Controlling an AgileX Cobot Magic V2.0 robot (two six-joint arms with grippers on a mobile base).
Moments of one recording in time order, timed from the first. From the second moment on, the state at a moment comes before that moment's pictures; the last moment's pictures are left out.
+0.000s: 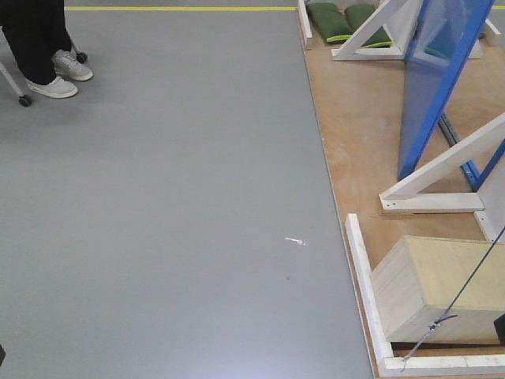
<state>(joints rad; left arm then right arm) 0.00 -0.01 0.03 0.07 0.28 -0.02 -0.07 -0.01 0.03 0.08 0.07 -0.06</state>
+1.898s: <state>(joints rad) 0.00 -0.01 0.03 0.07 0.28 -0.02 -0.07 -0.01 0.03 0.08 0.07 -0.06</state>
